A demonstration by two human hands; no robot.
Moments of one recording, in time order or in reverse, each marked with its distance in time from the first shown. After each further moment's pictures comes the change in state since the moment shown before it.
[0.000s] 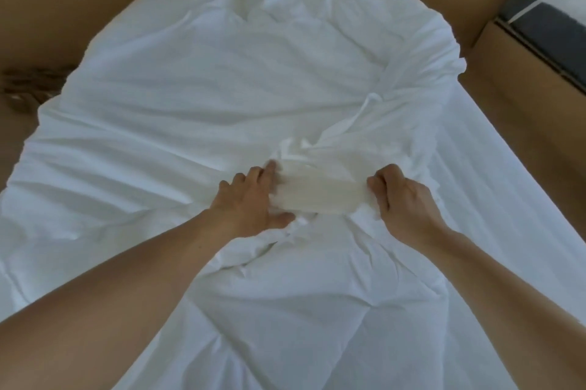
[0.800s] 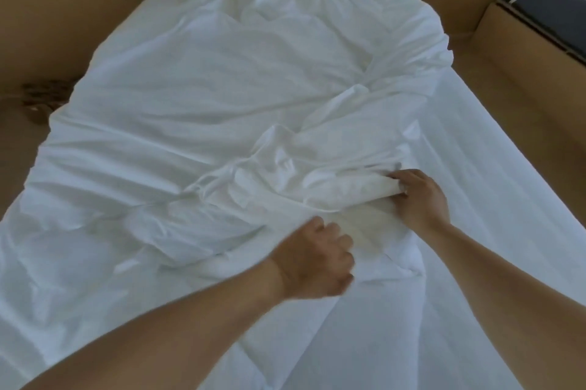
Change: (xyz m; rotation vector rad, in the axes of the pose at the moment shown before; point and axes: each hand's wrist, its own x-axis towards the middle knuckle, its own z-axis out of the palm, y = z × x) left_hand -0.080 0.134 0.013 0.153 0.508 0.781; right_hand -0.016 0.098 0.018 0.091 0.064 0.220
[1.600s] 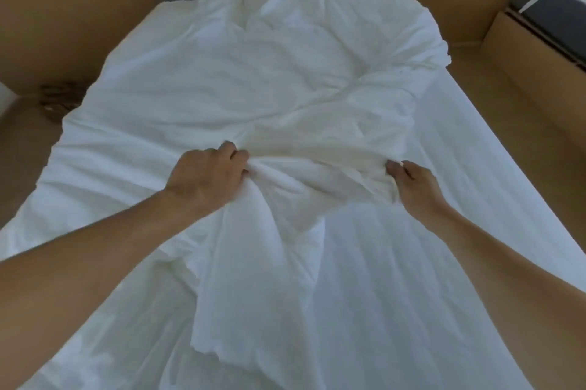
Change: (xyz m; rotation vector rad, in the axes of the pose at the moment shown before) left_hand -0.009 -0.126 -0.079 0.298 -0.298 -0.612; right_hand 0.025 -0.029 -0.050 0.415 -0.102 0.163
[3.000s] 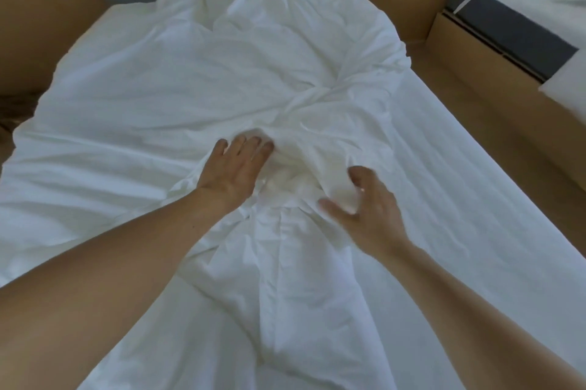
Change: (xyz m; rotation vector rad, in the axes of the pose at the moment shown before) left_hand 0.003 0.006 0.054 -0.023 -0.034 0.124; right_hand -0.123 -0.028 0.073 -0.311 0.166 -0.262
